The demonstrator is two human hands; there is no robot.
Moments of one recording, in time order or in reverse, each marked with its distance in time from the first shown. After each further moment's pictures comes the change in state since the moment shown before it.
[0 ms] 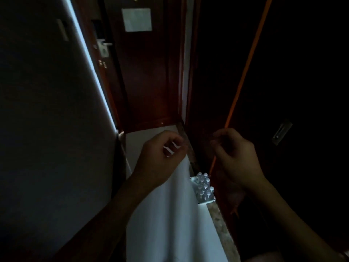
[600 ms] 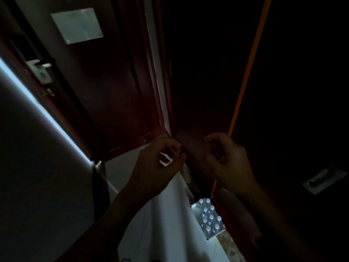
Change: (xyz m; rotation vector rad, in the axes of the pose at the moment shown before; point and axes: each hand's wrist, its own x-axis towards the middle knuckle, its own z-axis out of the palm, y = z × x) left_hand 0.310 -0.149 0.113 -0.071 -0.225 0.063; right_hand 0.292 0.144 0.067 0.026 0.123 0.128
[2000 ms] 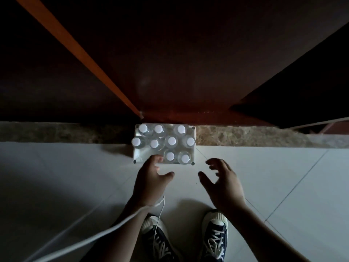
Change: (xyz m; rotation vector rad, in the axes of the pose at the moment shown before) left_hand -0.170 -0.688 0.515 0.210 -1.228 -0.310; right_hand -0.265 0.687 0.333 -0.186 0.549 1.354
